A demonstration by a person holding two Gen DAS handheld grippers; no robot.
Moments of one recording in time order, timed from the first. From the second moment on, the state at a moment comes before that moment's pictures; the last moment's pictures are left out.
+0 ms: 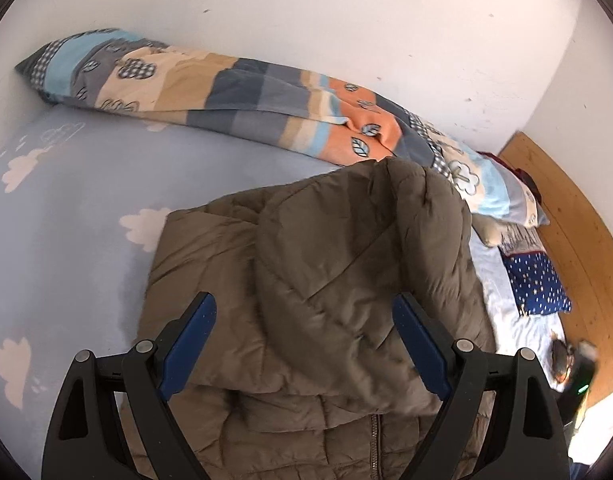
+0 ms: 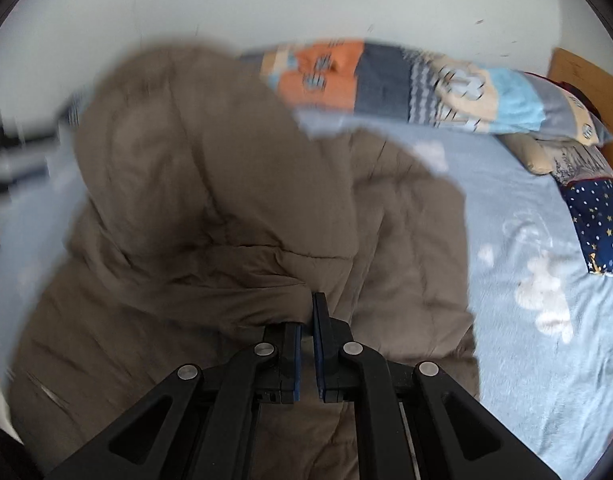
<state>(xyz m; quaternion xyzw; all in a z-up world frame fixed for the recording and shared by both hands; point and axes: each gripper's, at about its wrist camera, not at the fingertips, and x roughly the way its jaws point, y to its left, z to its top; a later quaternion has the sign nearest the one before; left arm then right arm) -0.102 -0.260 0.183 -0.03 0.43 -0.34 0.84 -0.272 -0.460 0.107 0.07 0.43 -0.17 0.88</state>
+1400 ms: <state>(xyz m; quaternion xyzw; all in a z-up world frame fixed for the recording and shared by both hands) -0.139 -0.346 0.098 0.16 0.43 -0.32 0.83 -0.104 -0.467 0.067 0.13 0.49 -0.13 0.85</state>
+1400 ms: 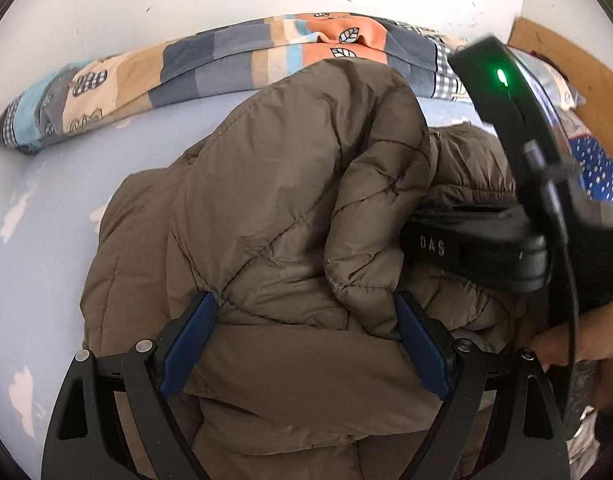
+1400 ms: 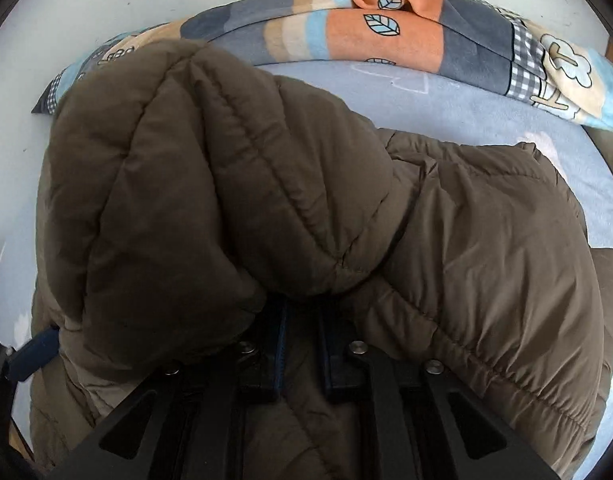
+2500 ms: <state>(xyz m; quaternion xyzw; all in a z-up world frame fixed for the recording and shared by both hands) -0.146 -0.337 0.073 0.17 0.45 -0.29 0.83 -0.216 -0.486 0.068 0.16 0.45 -0.16 0.87</state>
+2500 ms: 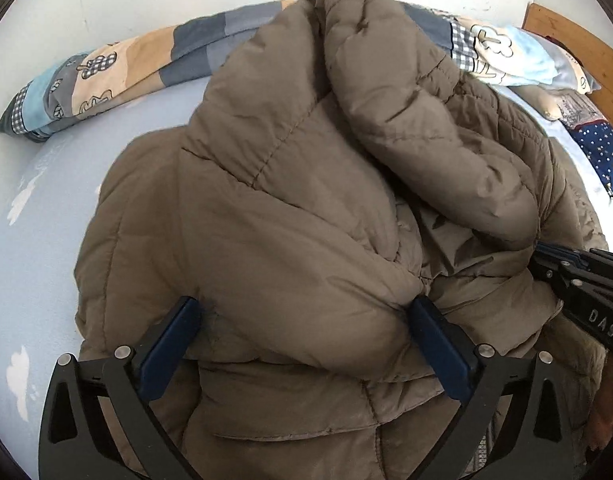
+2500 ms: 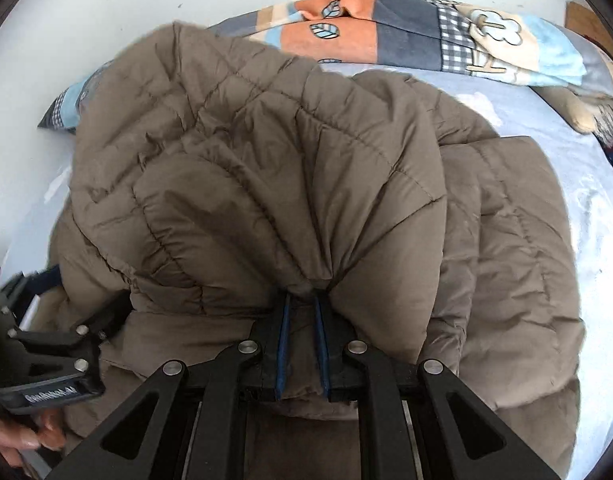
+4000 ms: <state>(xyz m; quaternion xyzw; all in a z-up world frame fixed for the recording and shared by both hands) -0.352 -0.124 0.053 0.16 0.46 -0.20 0.85 -0.478 -0.356 0.034 0.18 0.49 -0.19 0.83</state>
